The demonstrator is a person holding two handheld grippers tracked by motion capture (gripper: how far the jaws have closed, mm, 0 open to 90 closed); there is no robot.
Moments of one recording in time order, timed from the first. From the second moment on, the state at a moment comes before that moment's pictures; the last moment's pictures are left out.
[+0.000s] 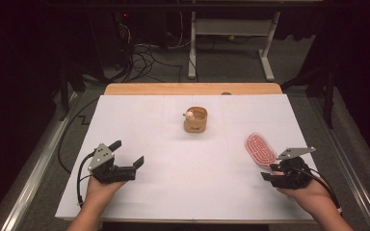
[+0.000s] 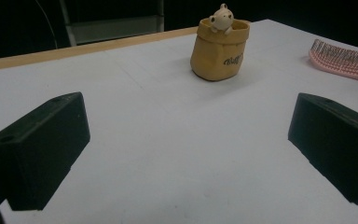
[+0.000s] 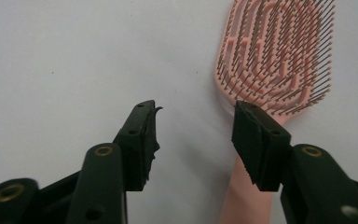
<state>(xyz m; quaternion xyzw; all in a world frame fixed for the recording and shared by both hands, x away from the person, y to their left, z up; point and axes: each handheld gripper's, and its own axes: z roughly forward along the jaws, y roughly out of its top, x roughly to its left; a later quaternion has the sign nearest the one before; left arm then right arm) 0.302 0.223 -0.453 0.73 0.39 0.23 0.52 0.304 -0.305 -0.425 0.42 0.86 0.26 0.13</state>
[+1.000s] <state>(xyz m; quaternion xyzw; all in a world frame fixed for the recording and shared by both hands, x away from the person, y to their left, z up) 0.296 0.220 -0.464 0.73 0.36 0.22 0.54 0.326 -0.285 -0.421 0.44 0.87 0.20 0.10</state>
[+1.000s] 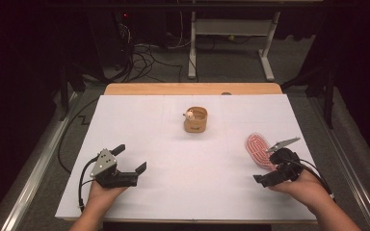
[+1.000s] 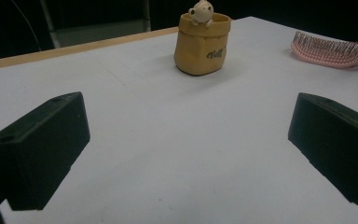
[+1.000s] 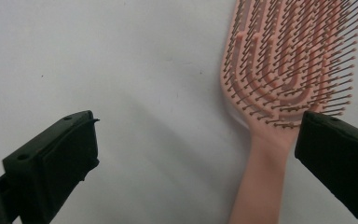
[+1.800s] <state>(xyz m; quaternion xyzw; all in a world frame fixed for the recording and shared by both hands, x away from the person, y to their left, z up) 0.295 0.220 -0.466 0.73 0.35 0.22 0.54 0.387 -0.286 -0.409 0.48 0.86 0.15 0.07</state>
